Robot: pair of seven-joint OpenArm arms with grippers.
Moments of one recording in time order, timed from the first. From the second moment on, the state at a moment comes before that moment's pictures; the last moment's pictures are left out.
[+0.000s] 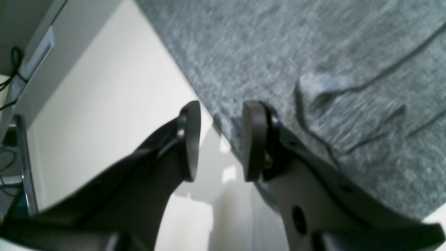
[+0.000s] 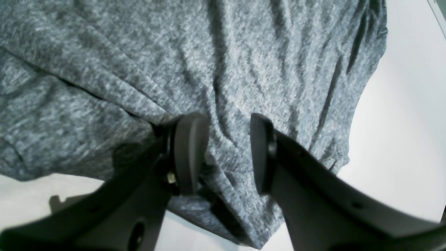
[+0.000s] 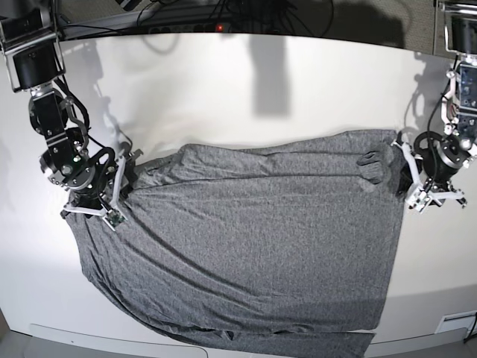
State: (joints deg) left arm -1.5 -26.1 -2.6 77.0 10.5 -32.1 10.8; right arm 10.7 32.5 -15.7 72.1 0.0 21.2 -25.7
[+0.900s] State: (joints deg) left arm 11.3 -32.0 10.5 88.5 20.3 -39.7 9.6; right arm 10.5 35.8 -15.7 77.2 0.2 33.3 -35.6
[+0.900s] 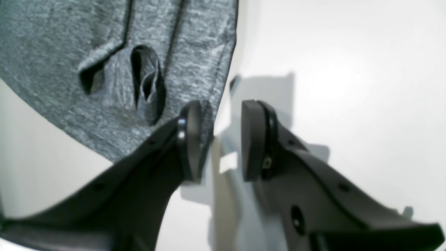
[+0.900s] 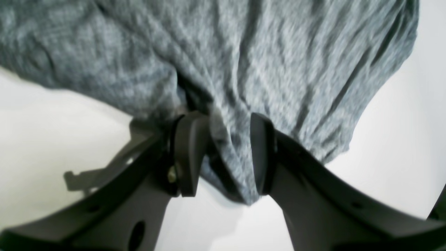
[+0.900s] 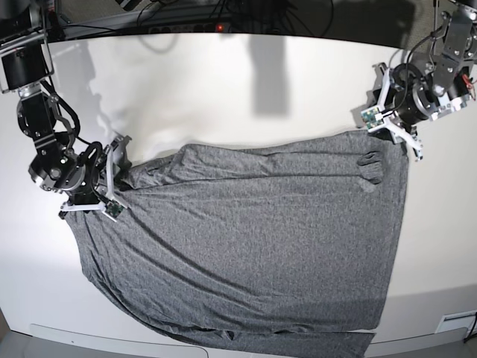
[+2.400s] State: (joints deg) left arm 6.9 -29.7 9.8 74.8 22.5 -36.6 0.5; right arm 5.9 41.2 -15.8 81.9 11.3 35.1 -46.2
